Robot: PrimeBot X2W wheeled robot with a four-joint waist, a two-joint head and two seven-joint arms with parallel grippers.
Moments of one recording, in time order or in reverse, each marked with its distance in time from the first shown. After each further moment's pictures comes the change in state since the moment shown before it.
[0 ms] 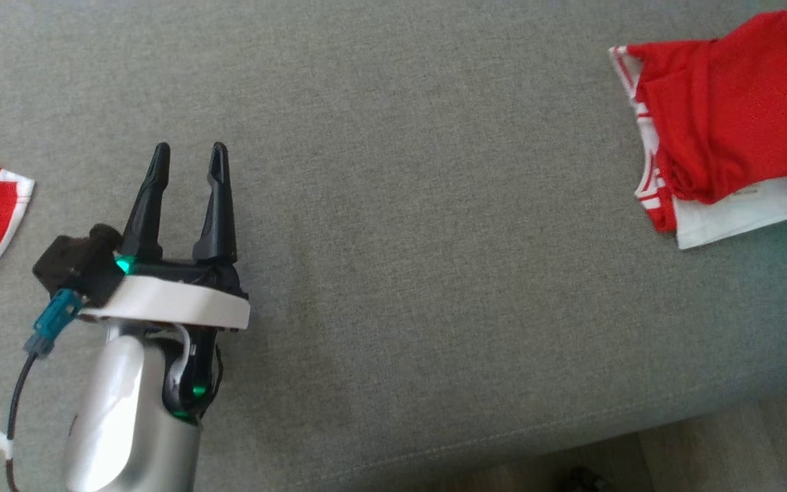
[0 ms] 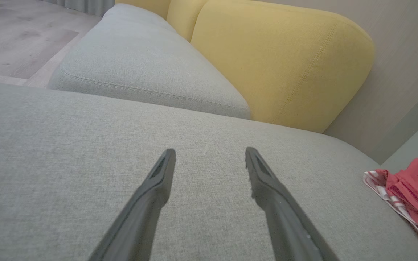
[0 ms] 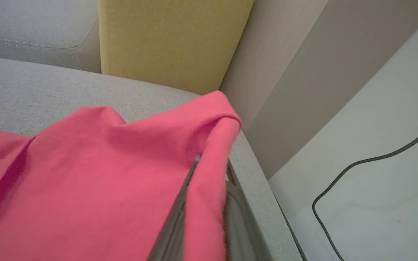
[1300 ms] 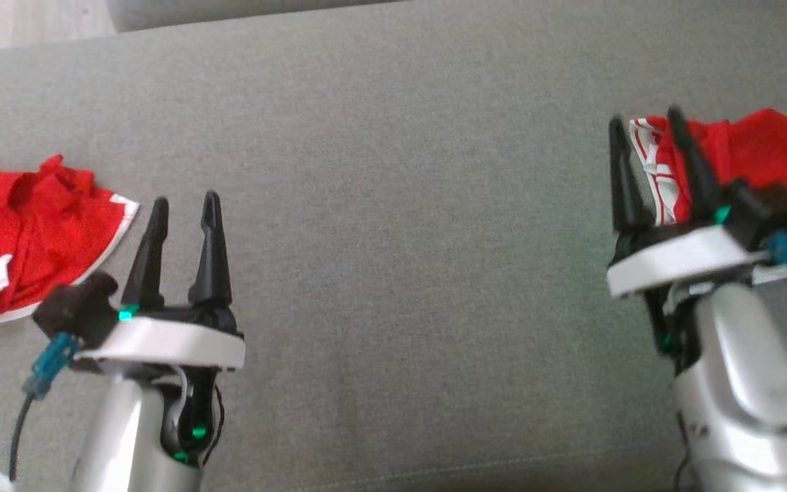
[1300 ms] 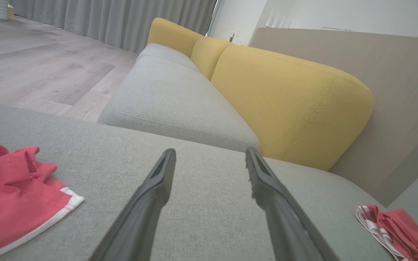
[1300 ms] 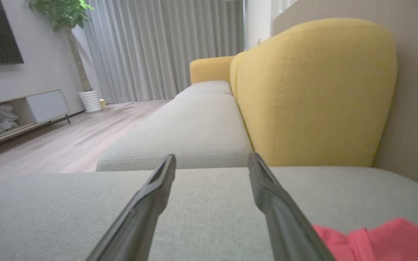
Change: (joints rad) left arm 0.100 0.000 0.008 0.000 -0.087 0.021 0.000; right arm 0.244 0.401 0.116 -0.378 0.053 0.000 -0.066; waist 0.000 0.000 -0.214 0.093
